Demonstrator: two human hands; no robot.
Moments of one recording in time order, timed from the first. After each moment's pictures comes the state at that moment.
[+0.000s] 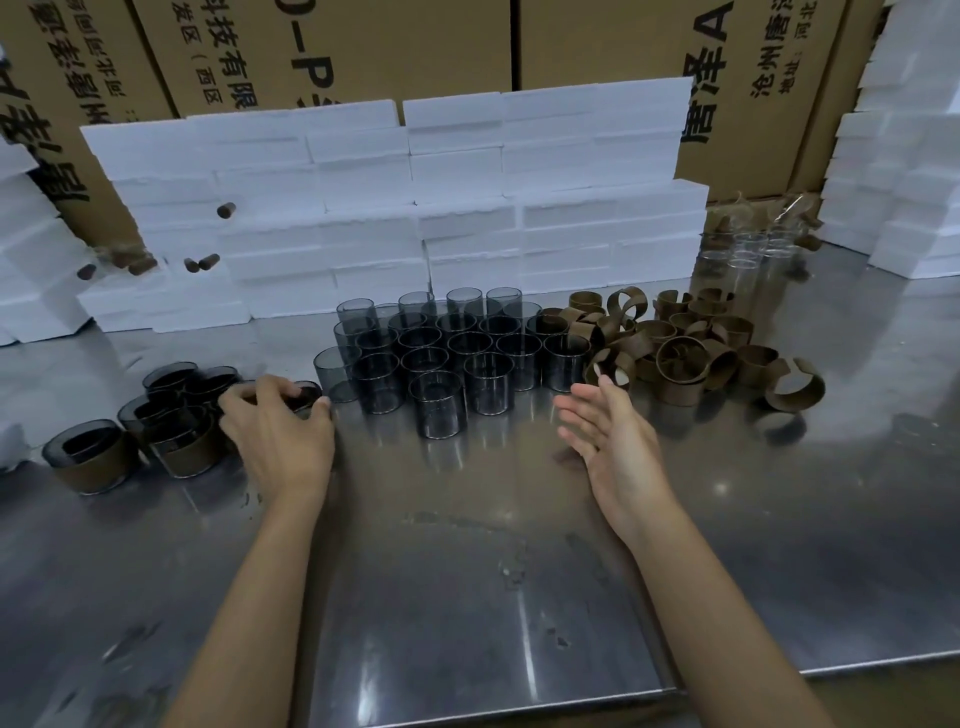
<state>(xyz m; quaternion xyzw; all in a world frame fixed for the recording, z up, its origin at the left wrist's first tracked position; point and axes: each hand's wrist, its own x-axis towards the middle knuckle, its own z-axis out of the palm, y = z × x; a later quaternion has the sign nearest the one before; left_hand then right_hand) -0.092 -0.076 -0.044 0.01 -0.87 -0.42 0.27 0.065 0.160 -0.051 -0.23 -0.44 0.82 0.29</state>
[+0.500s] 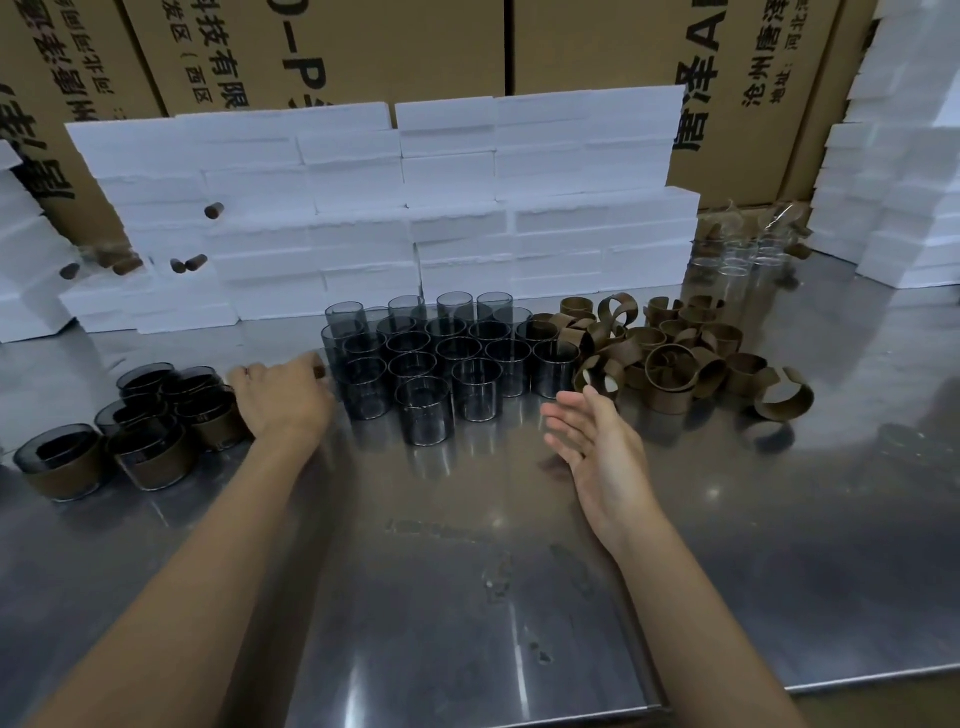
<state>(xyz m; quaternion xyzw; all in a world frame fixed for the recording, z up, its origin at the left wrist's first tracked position) -0.140 -0.055 -0.020 -0.06 -0.98 -0.06 0.20 0.066 0.161 -0.050 -0.23 -0.44 0.82 0.29</state>
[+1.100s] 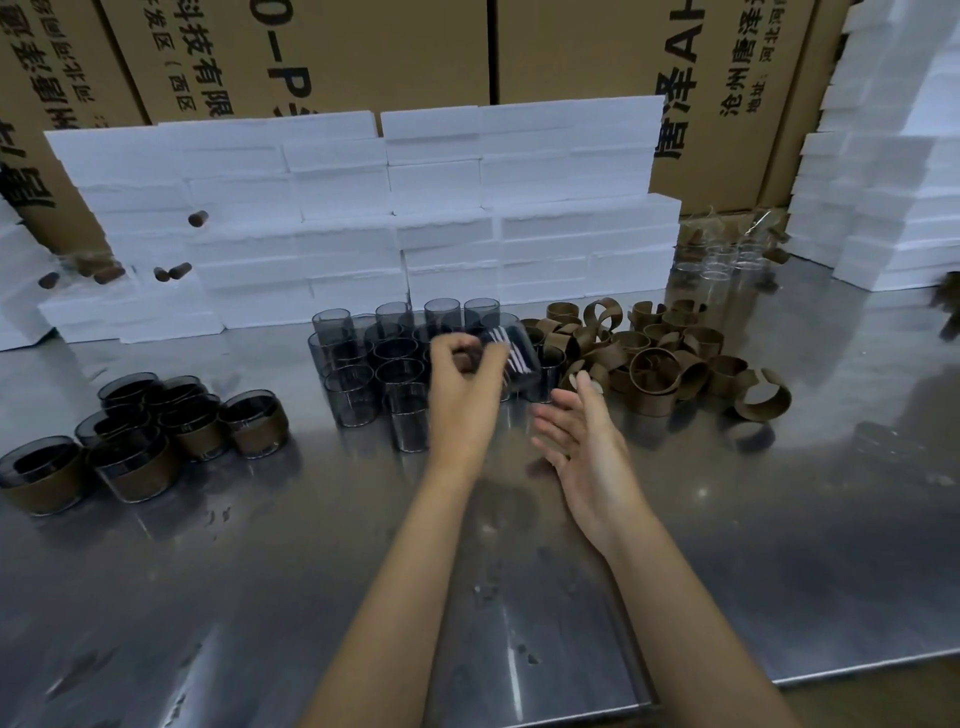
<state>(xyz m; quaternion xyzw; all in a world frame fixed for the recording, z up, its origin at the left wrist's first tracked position) -0.006 0.072 -0.003 -0.17 -0.67 -0.73 -0.01 0.064 0.162 -0.047 -0.21 -0.44 0.83 0.27</state>
